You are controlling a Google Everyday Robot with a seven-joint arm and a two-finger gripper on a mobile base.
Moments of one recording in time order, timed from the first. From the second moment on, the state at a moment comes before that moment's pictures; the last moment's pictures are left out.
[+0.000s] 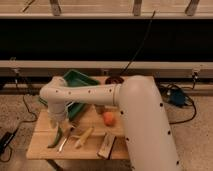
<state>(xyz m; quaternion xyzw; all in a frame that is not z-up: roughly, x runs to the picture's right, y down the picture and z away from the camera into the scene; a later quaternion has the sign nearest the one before) -0.250 0.216 0.783 -0.34 -0.30 -0.48 0.75</state>
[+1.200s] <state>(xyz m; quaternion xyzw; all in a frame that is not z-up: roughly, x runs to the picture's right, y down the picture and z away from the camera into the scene) -0.260 0.239 0.807 -0.36 -0.30 -0.48 0.74</state>
